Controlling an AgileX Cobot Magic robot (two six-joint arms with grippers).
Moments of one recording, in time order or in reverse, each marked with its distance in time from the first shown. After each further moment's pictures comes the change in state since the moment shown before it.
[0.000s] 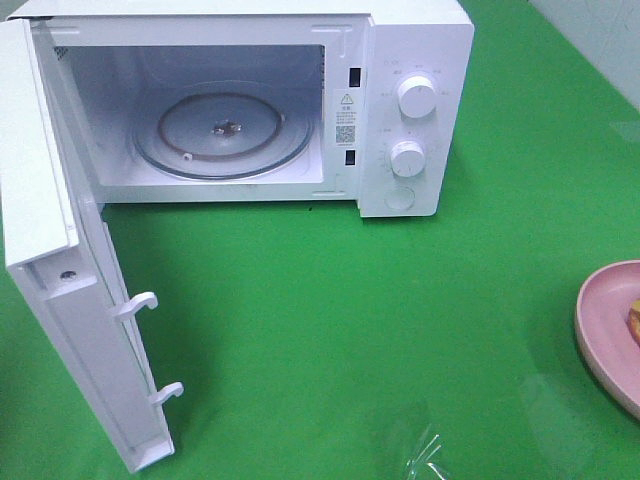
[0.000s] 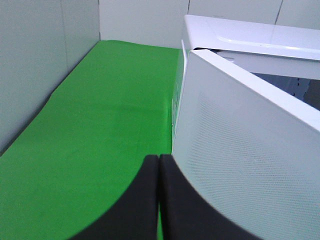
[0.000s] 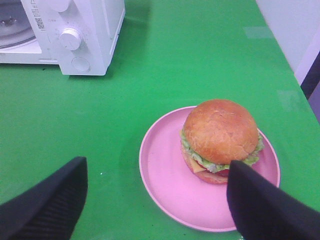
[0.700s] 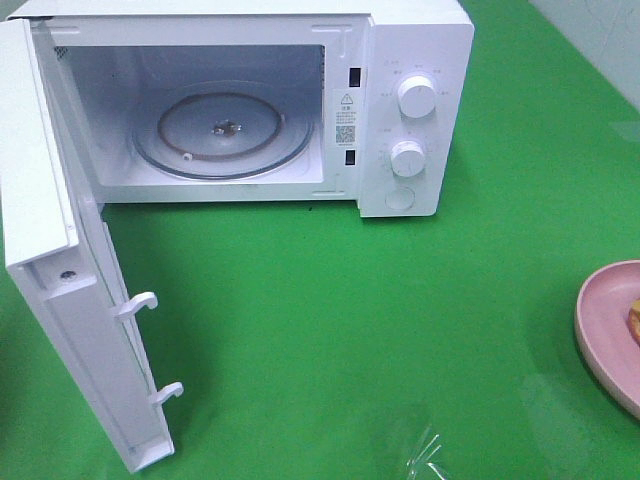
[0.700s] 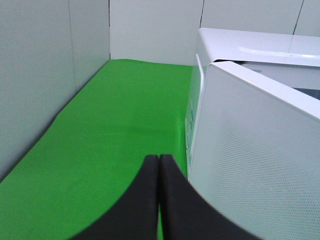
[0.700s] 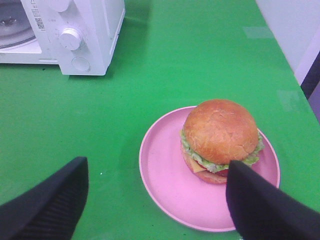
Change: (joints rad) left arm 0.000 0.462 0.080 0.143 -0.628 -0.110; right arm 0.000 0.000 0.000 0.000 0.000 0.000
